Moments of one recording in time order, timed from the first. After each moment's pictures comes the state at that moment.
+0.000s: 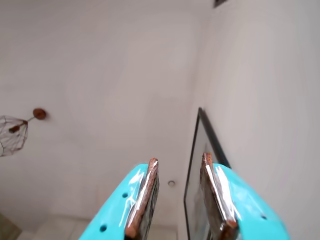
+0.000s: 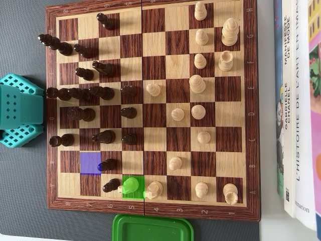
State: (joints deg) arm 0.2 191.8 180.0 -91.4 89.1
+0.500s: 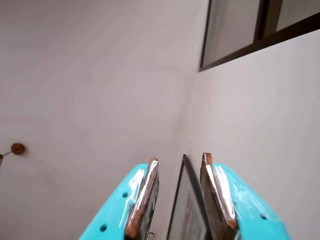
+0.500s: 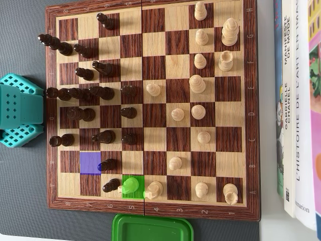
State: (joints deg) arm -0.4 191.8 180.0 -103.4 82.8
